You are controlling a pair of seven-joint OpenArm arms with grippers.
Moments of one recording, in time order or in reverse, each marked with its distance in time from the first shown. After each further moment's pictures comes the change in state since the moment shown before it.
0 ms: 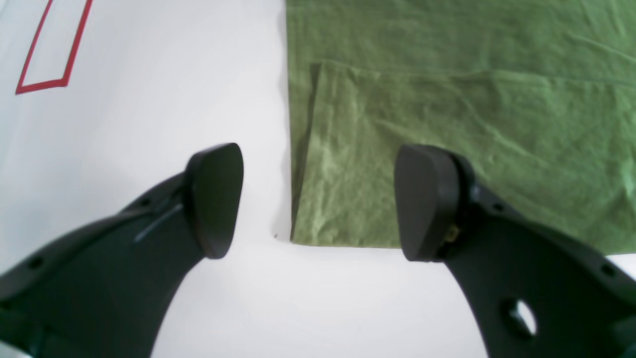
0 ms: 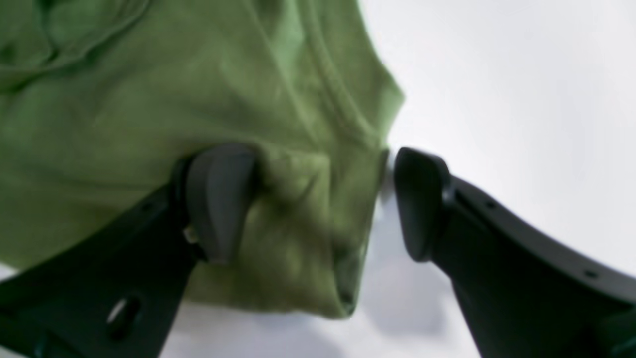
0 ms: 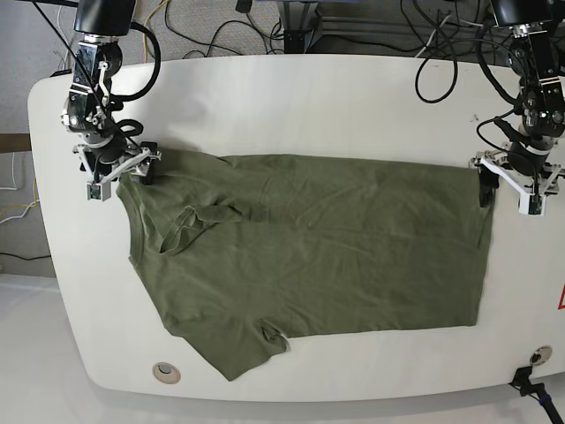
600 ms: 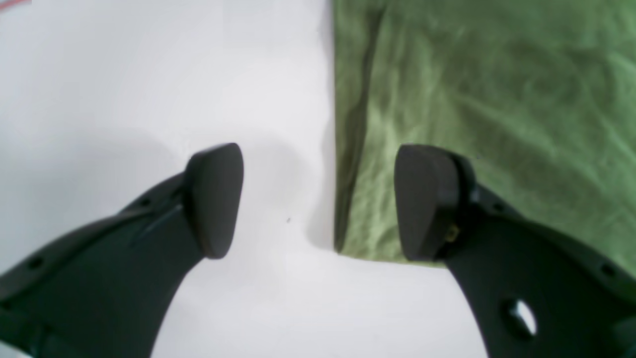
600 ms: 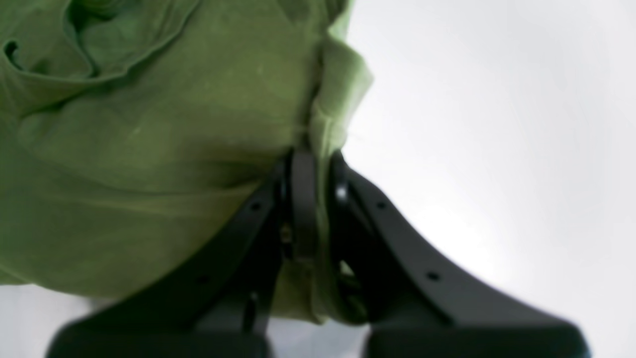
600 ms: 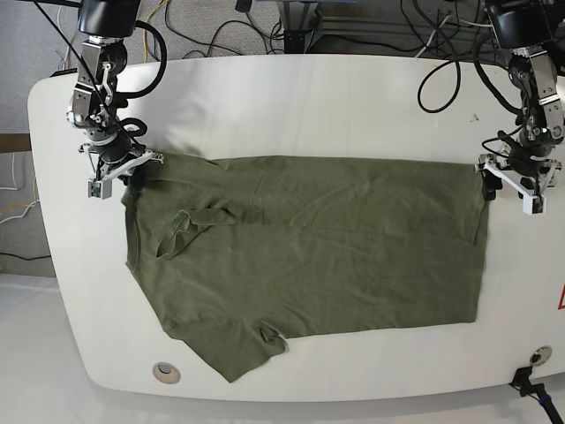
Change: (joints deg) left arm -7.0 0.0 0.0 -17.1 0.0 0.0 -0.1; right arm -0.2 -1.4 0.0 -3.7 1.5 0.2 5.7
